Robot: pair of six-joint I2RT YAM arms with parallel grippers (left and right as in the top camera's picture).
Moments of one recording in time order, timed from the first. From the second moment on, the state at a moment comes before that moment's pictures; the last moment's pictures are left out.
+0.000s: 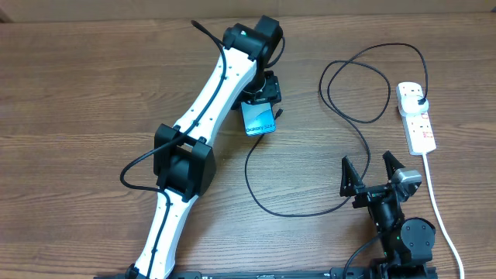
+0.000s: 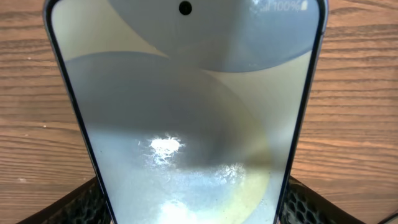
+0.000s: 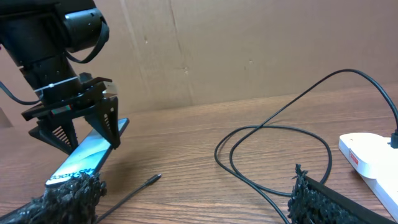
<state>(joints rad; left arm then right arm) -0.50 2.45 2.44 -1.49 0.08 -0.64 0.06 0.01 0.02 -0.02 -0.12 0.20</state>
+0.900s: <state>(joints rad) -0.49 2.45 2.44 -1.60 0.44 -0.72 0.06 0.01 0.02 -0.02 -0.12 0.20</state>
